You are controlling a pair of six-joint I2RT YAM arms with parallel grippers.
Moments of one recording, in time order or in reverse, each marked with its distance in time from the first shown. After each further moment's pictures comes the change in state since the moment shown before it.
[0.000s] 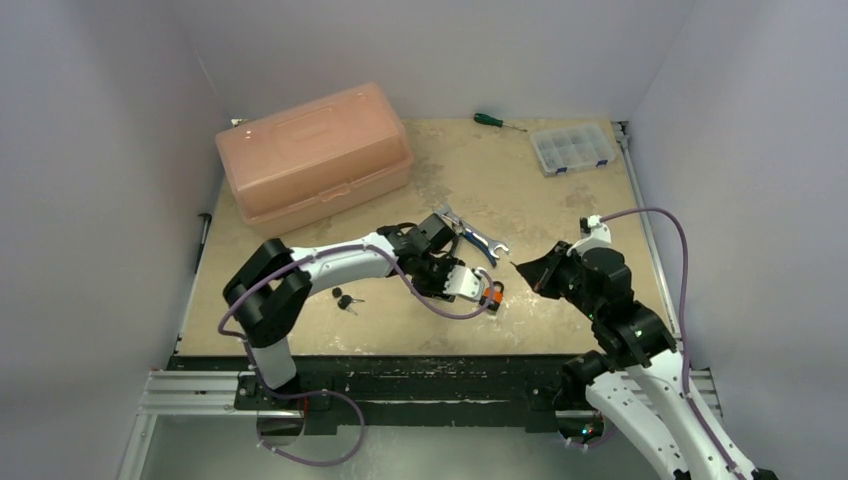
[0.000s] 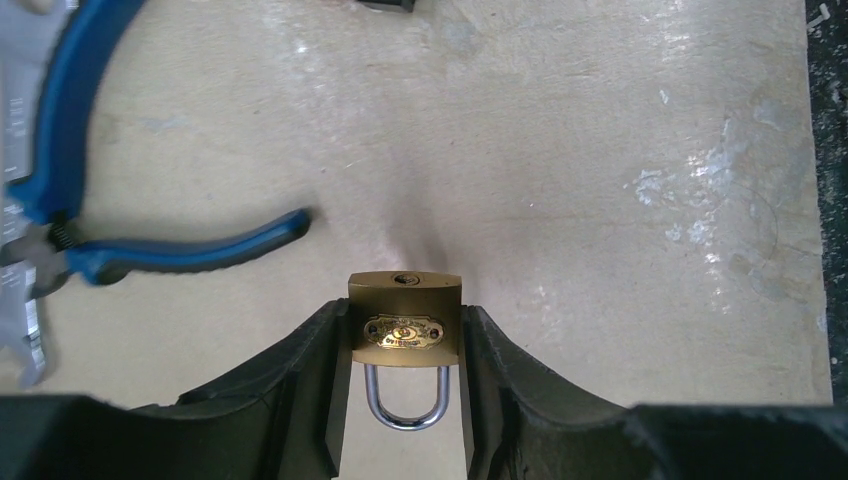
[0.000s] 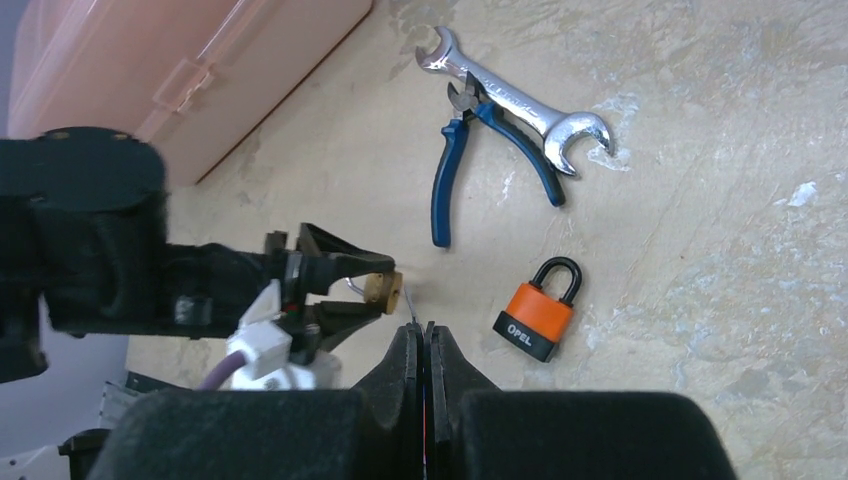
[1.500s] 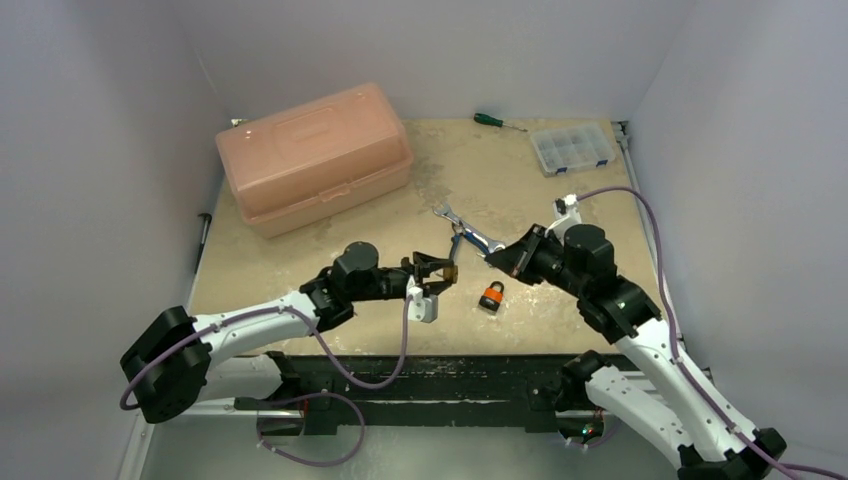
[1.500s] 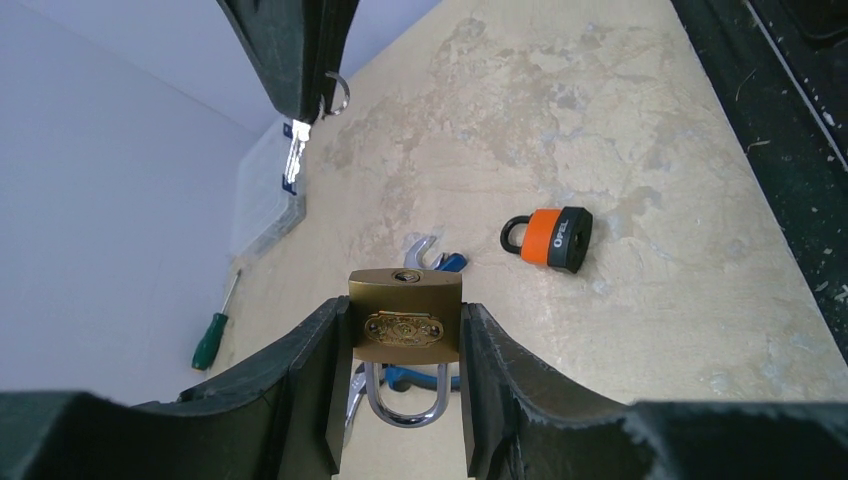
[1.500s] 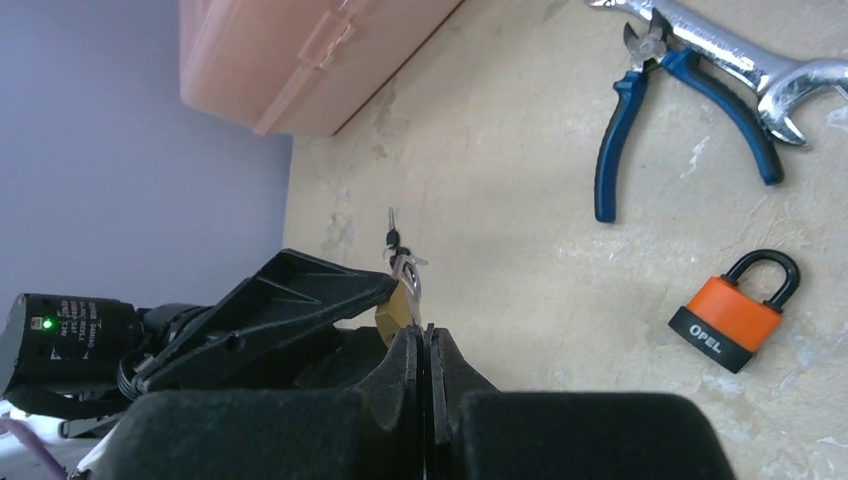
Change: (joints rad) left arm 0.000 -0.613 -0.629 0.976 0.174 -0.109; right arm 0.064 0.187 0.087 0.147 -0.183 0.190
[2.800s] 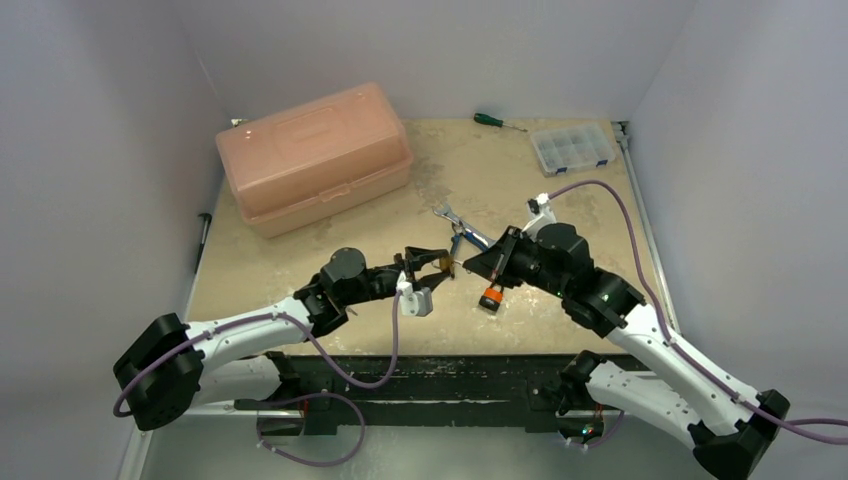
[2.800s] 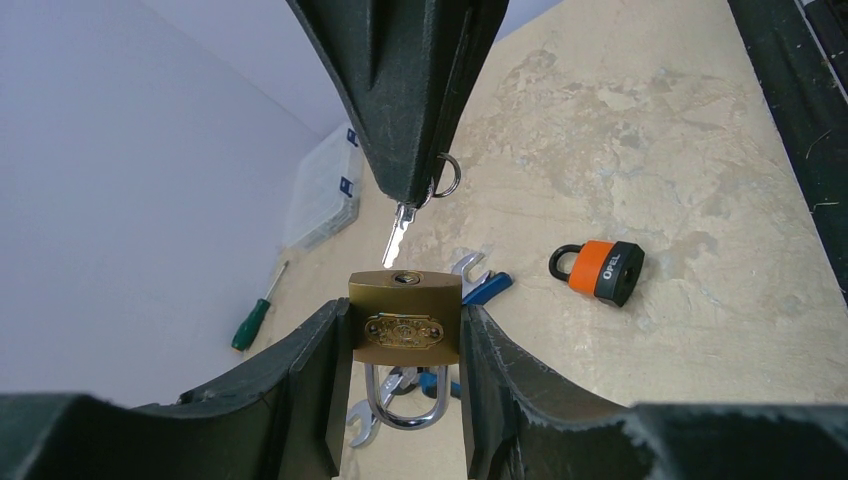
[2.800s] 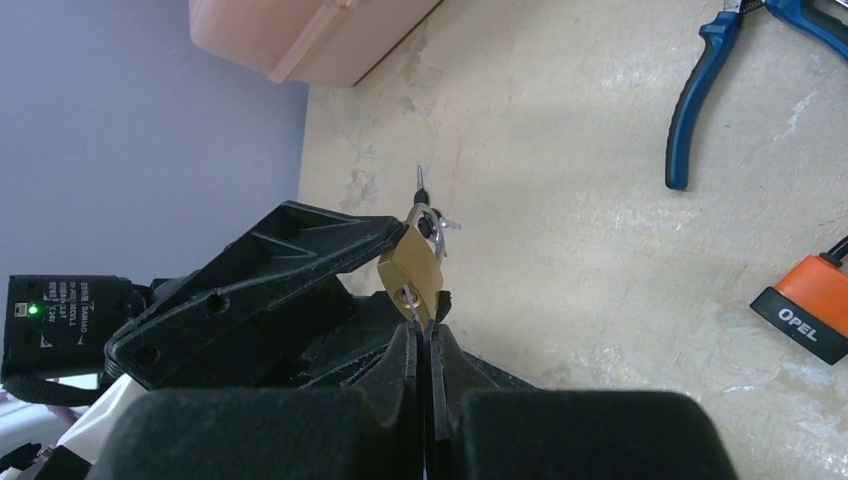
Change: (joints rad) left arm 0.000 -0.060 -0.071 0.172 -0.077 -0.104; right arm 0.219 0.104 0.055 0.023 0.105 0.071
